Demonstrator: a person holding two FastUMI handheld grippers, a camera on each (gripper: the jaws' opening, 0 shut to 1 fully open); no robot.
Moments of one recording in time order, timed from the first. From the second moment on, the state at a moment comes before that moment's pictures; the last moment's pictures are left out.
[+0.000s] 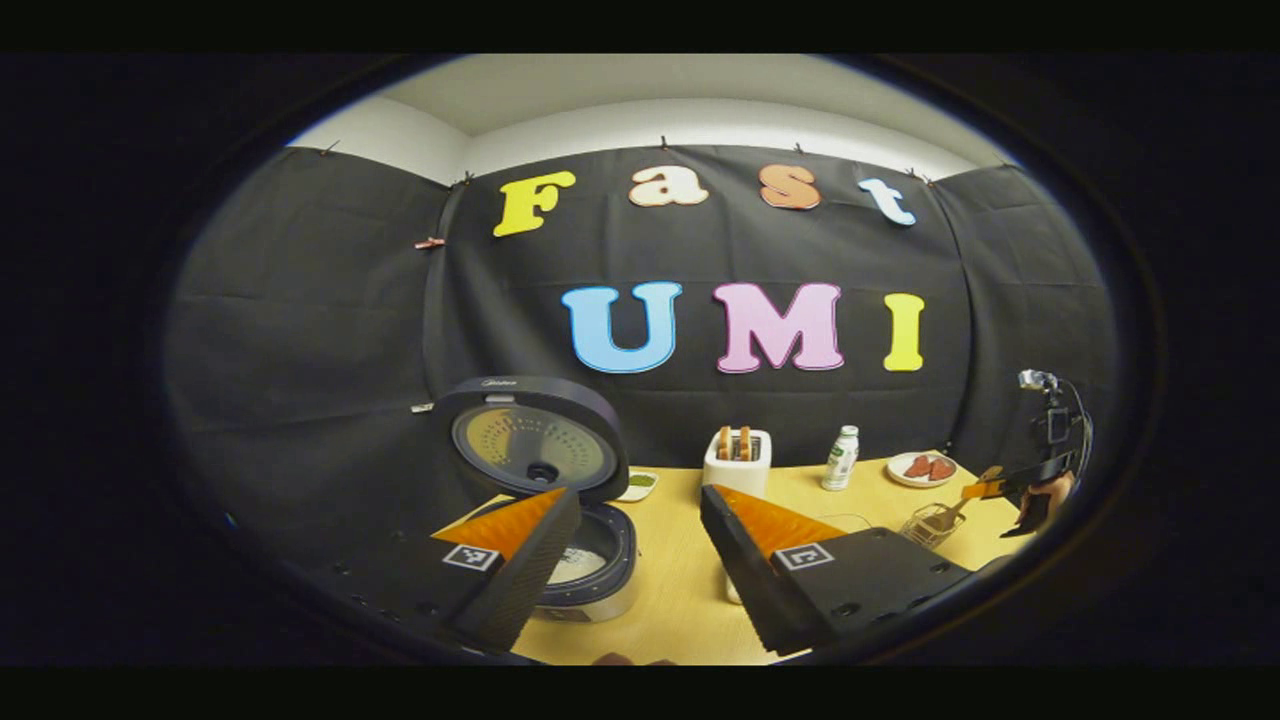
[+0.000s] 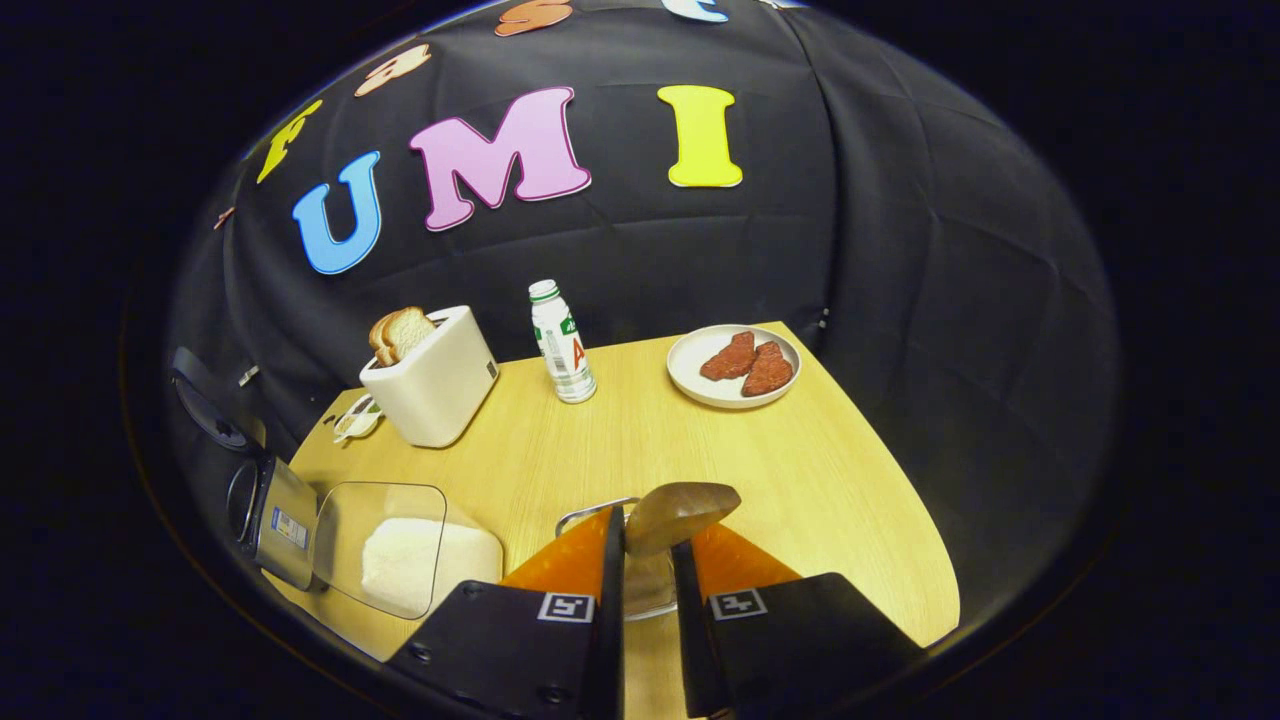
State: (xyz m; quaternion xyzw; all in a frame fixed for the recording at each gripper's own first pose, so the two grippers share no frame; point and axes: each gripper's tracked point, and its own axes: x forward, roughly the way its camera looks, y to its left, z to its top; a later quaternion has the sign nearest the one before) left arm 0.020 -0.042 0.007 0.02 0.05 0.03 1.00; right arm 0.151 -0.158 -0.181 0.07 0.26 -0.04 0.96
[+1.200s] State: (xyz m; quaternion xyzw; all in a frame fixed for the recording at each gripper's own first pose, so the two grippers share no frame) left arm 0.117 0.042 0.064 0.01 0.00 0.03 1.00; right arm 0.114 -0.143 -0.079 0.06 0.16 -0.04 0.98
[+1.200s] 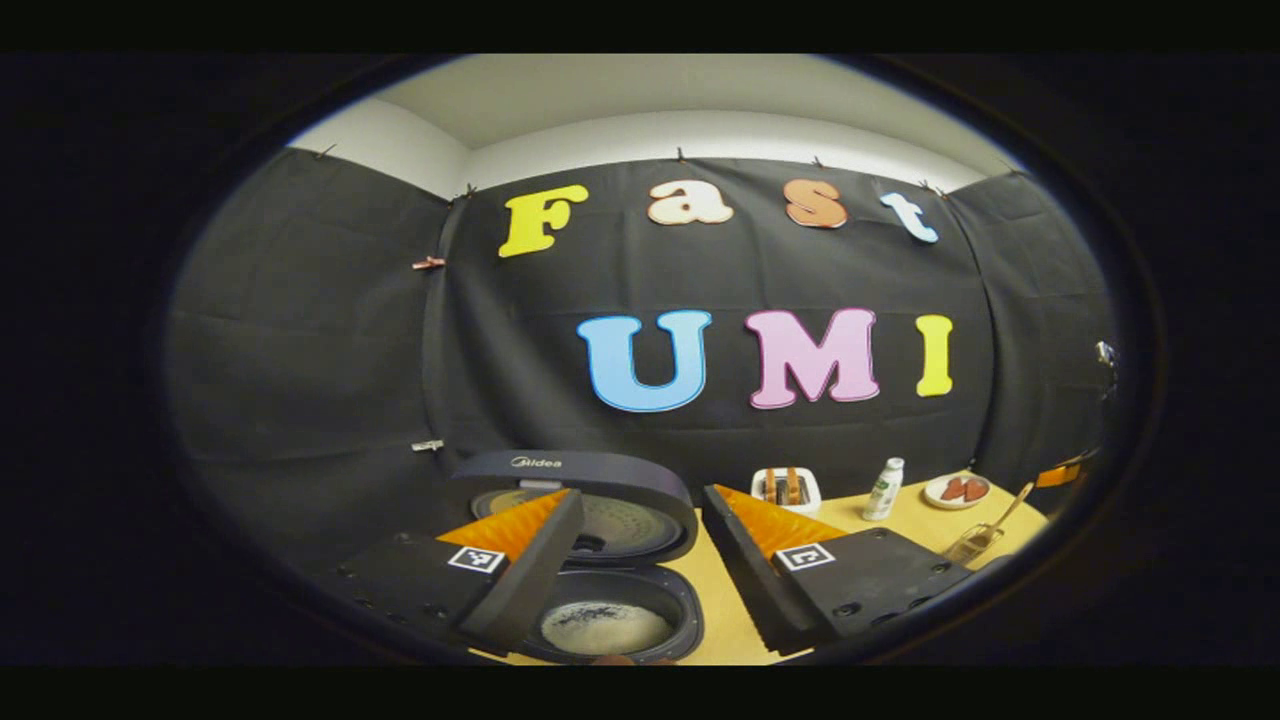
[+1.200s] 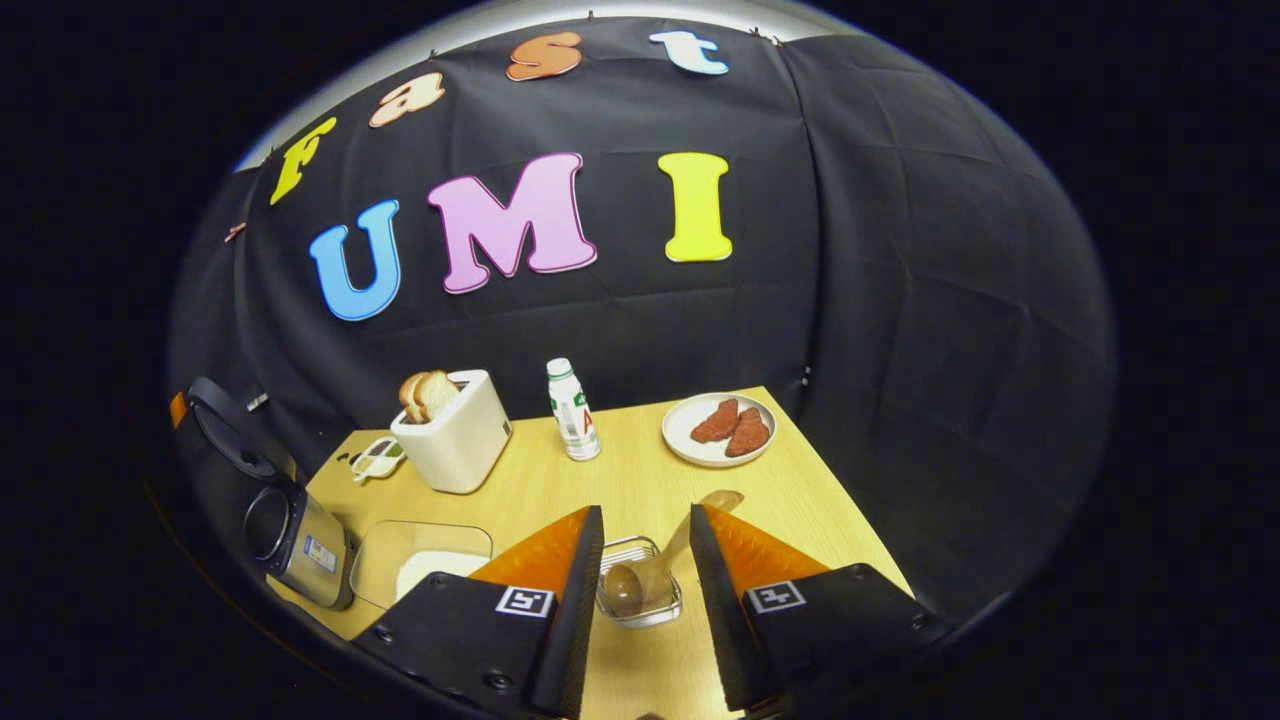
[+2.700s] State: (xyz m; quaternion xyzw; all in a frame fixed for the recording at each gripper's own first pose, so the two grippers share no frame) left arm 0.197 0.116 0.062 0.02 0.05 0.06 1.00; right arm 0.092 -0.090 -0.002 0.05 0.10 -0.02 0.99
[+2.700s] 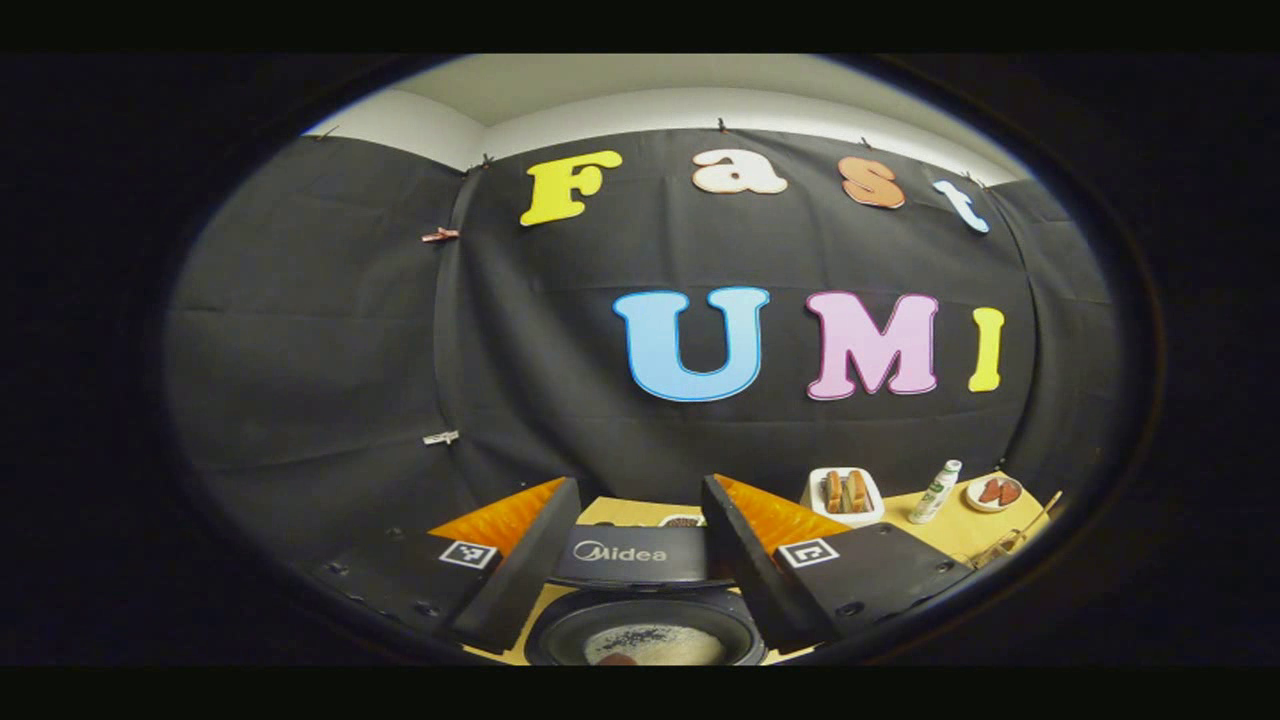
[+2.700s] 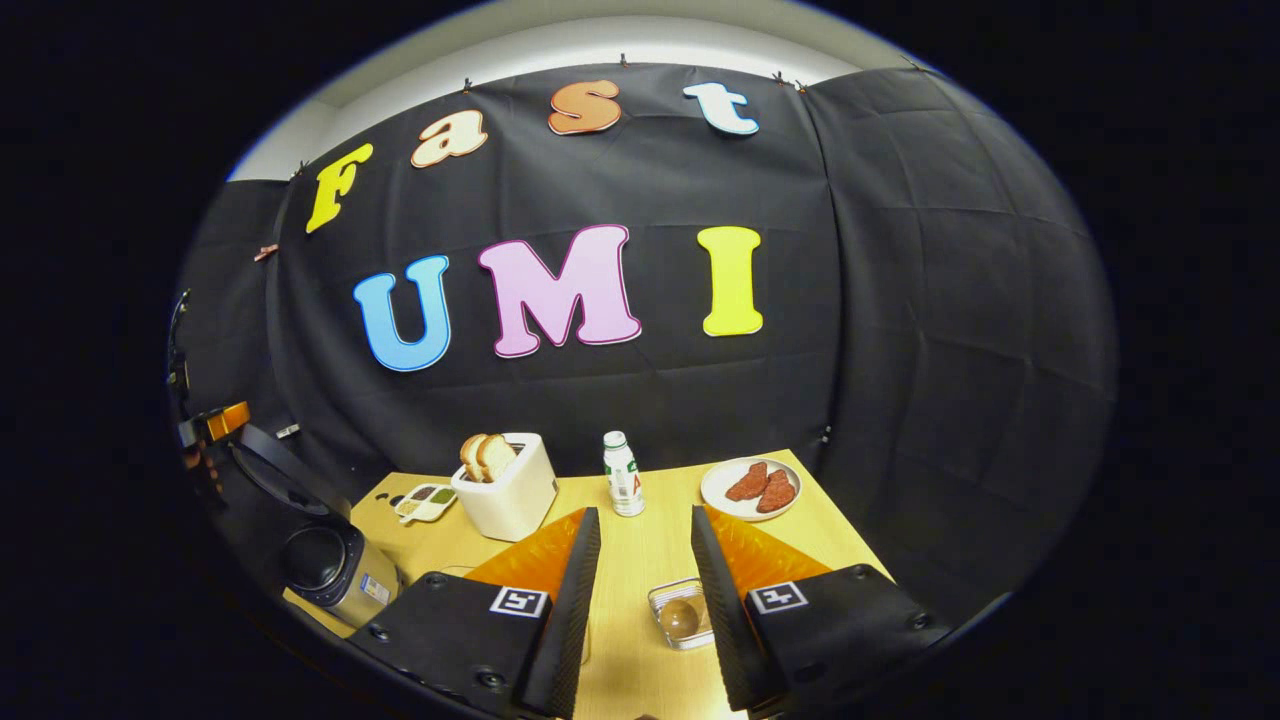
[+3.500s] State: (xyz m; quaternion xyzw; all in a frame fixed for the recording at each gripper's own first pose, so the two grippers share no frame) left arm 0.109 0.108 0.004 0.01 0.10 0.05 0.99; right arm 0.092 -0.055 -0.010 0.05 0.11 0.03 0.99
